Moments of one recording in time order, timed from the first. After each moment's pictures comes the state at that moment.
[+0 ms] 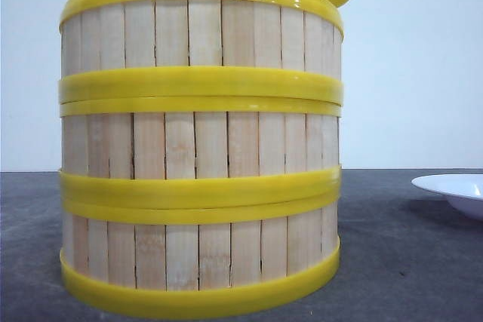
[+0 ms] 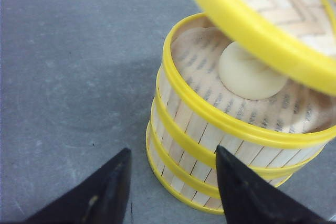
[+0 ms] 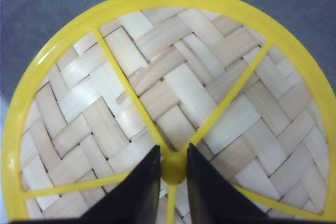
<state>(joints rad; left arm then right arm) -0.49 0.32 0.76 -0.83 0.07 -0.11 0.85 1.57 1.82 -1.11 -0.07 0.05</state>
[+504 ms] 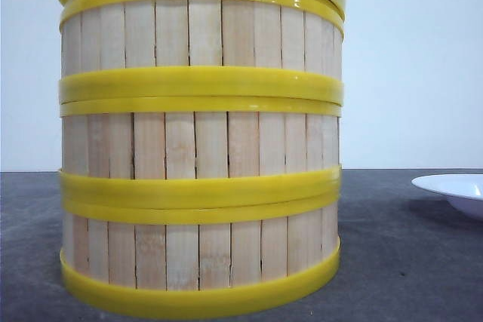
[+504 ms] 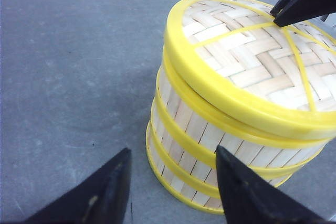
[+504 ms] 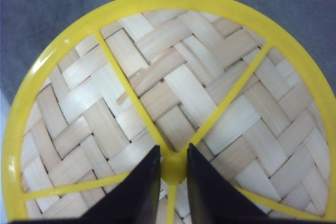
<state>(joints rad) -0.49 0.32 0.76 -0.83 0.07 -0.11 0.89 1.65 1.82 -1.14 -0.06 0.03</state>
